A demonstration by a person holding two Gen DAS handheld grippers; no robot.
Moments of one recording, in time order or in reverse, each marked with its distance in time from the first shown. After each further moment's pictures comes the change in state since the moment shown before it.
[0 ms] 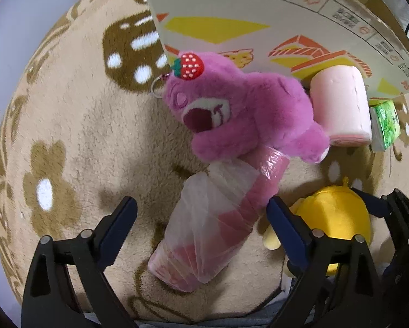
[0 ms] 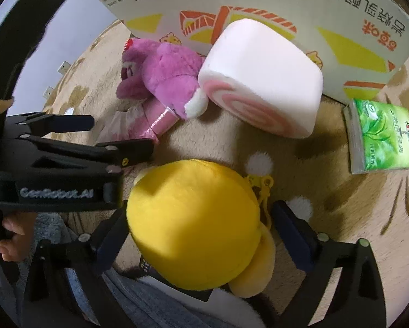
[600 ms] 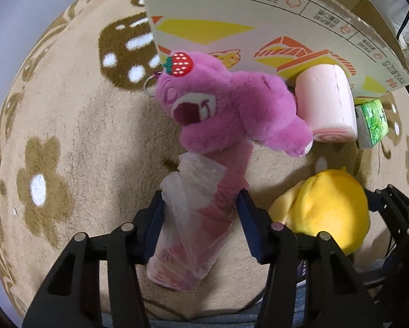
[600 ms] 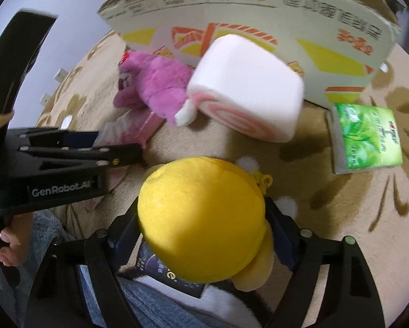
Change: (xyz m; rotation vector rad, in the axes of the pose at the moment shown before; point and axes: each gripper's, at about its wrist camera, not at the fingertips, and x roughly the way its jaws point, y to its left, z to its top) left arm -0.012 -0.005 -0.013 0.002 -0.033 -0.039; right arm -0.011 -0.006 0.000 0.042 -0.050 -0.043
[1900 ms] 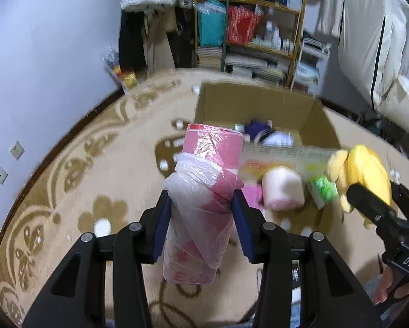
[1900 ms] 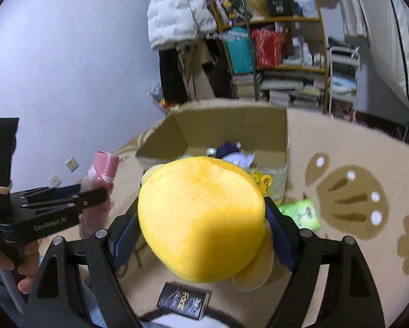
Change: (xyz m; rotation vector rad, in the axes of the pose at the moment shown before) left arm -0.152 0.000 -0.067 -0.024 -0.587 0.049; right arm -0.139 -0.005 -0.018 0.009 -0.642 -0.033
